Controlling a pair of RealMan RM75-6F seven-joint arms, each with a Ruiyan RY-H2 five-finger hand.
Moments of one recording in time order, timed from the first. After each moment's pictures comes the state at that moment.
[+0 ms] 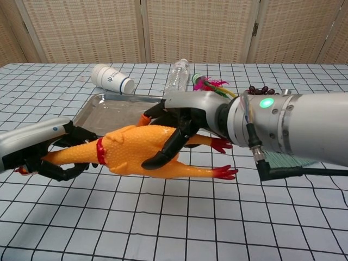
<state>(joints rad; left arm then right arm) -0.50 -1.45 -0.01 -1.65 1.47 1.05 -0.19 1.00 -1.54 0.17 -1.92 -0.64 0.90 -0.14</state>
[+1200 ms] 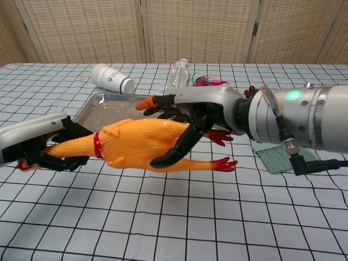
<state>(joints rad) -0.51 -1.44 -0.02 -1.65 1.45 1.04 -0.22 0.93 -1.48 0.18 -1.93 -0.79 0.83 -0.02</state>
